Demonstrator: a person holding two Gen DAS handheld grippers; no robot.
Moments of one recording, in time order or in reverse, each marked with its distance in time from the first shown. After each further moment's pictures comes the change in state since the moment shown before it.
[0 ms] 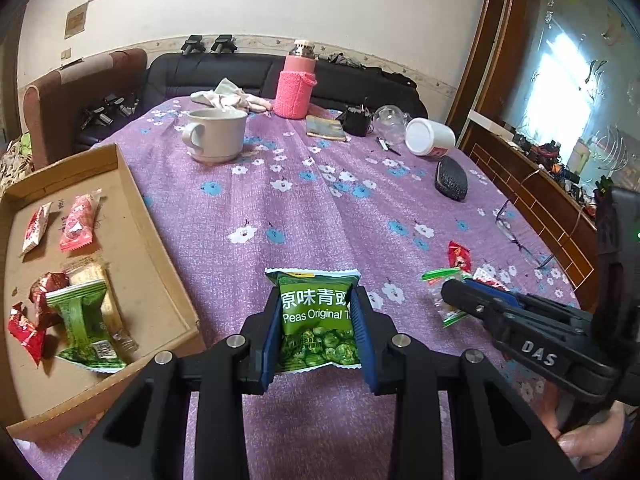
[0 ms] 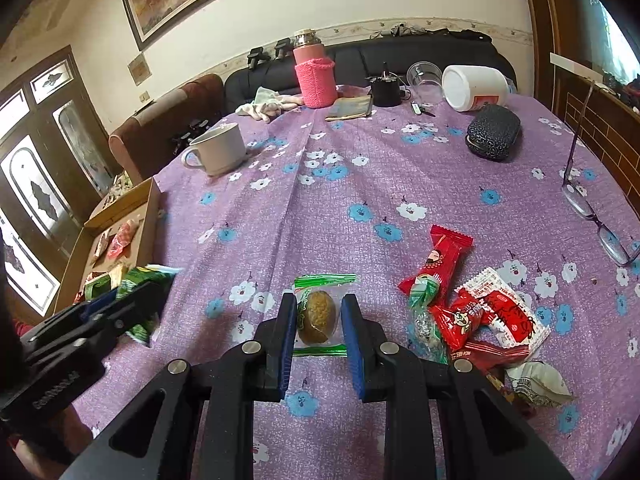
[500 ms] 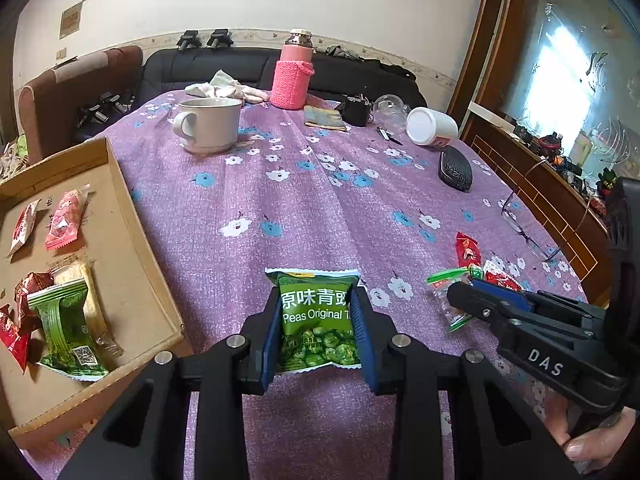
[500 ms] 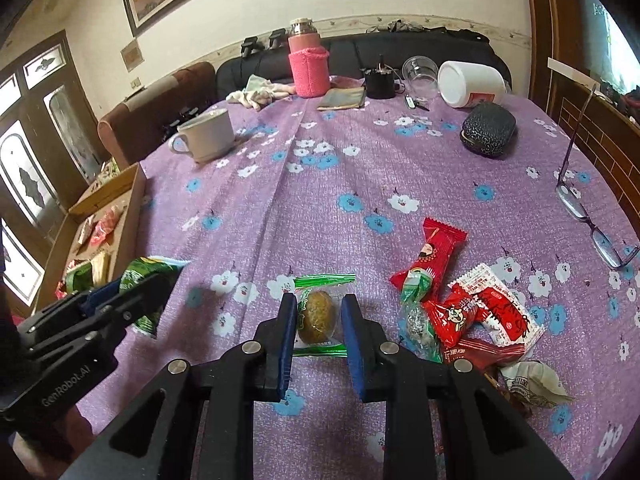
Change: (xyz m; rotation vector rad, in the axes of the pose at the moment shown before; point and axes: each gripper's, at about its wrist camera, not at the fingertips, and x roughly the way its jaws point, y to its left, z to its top) left arm 0.023 0.000 -0.004 0.010 0.027 0.000; right arm 0.006 0.002 -0.002 -0.029 0.027 -0.059
